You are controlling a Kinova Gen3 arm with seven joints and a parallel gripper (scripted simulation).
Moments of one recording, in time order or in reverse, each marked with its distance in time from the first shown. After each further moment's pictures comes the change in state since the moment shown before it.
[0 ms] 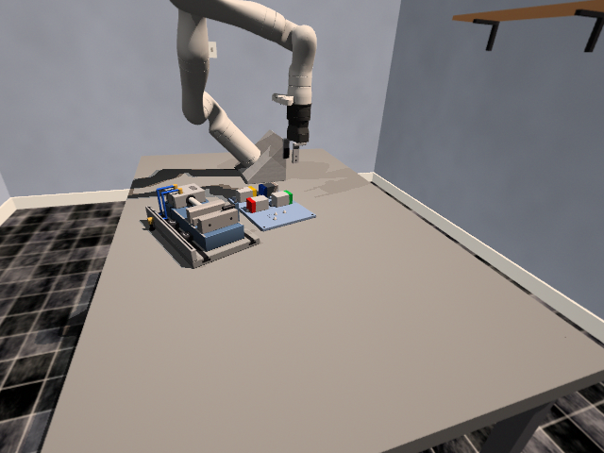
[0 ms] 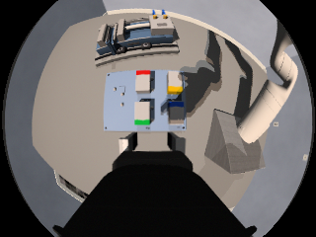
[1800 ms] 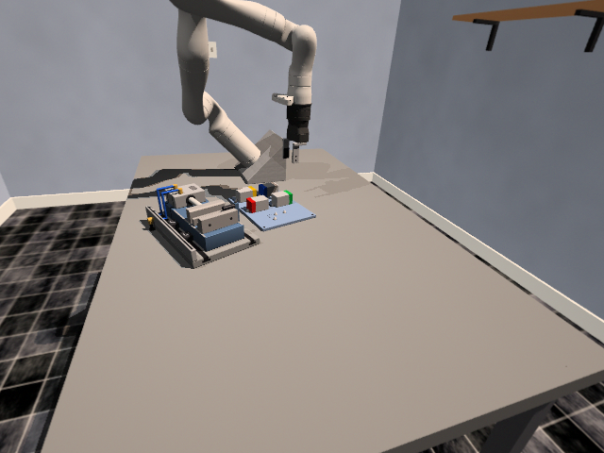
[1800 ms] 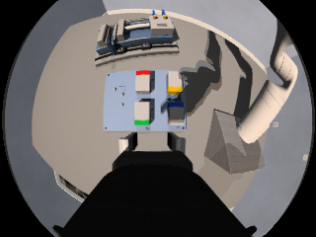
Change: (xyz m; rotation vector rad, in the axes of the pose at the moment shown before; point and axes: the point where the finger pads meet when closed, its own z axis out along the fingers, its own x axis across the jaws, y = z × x) arm 0.000 0.000 0.000 0.001 0.001 -0.001
